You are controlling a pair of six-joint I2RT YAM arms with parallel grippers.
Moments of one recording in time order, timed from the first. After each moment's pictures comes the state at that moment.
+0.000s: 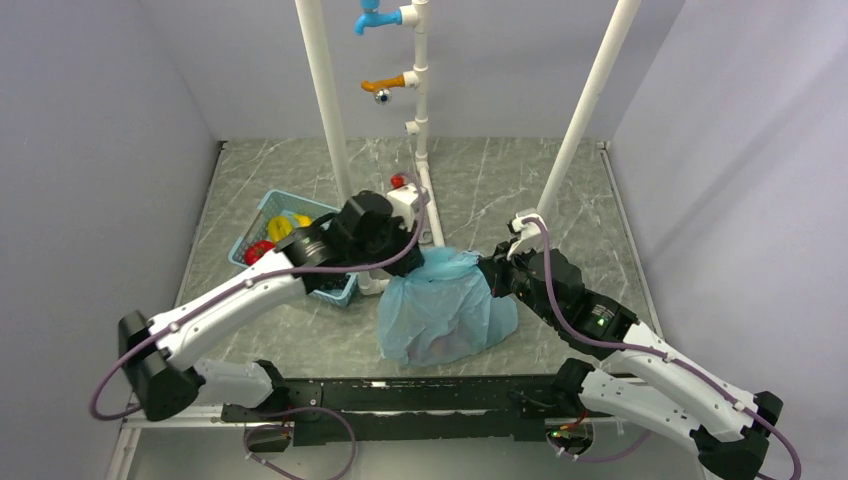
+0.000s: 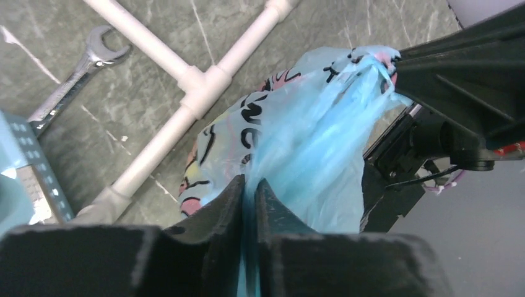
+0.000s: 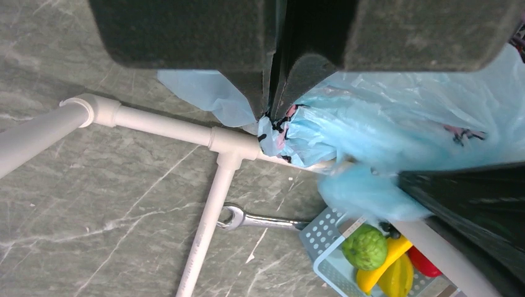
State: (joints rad) left arm -0.88 1.31 1.26 -0.56 0.10 -0.35; right arm 0.88 0.71 0.75 -0.36 0.31 0.32
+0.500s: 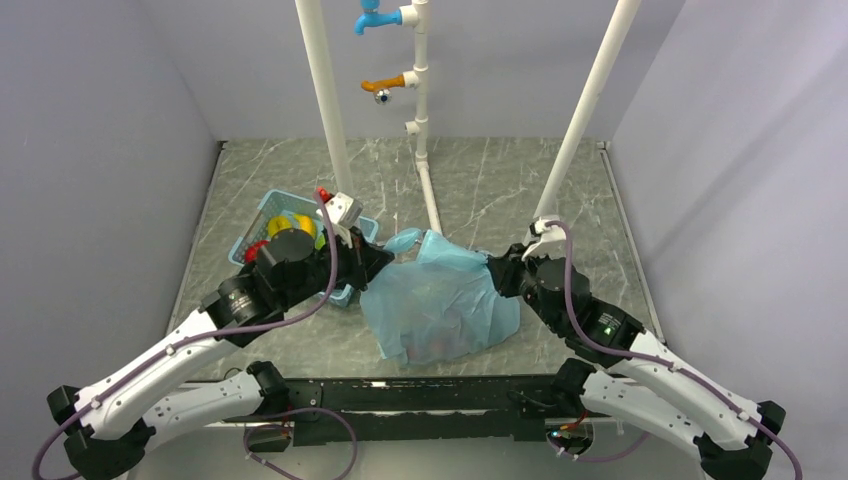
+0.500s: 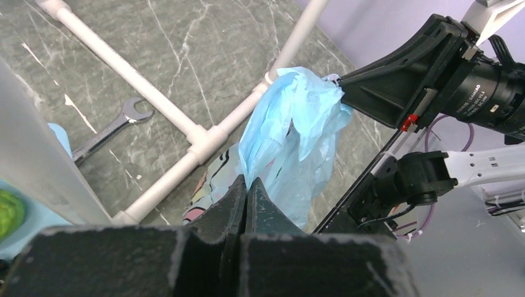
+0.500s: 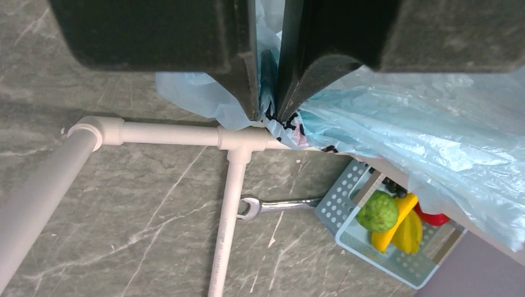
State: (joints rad) left arm -0.88 0.86 1.00 -0.36 -0.02 -0.39; right arm 0.88 0.65 0.71 -0.36 0.44 0.47
